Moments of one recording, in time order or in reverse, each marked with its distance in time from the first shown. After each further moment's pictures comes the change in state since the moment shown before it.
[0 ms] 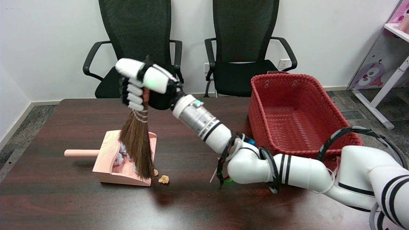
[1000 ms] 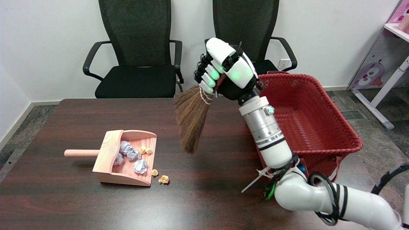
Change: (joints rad) arm -0.401 0.242 0.280 -0.377 -0.013 0.331 -0.285
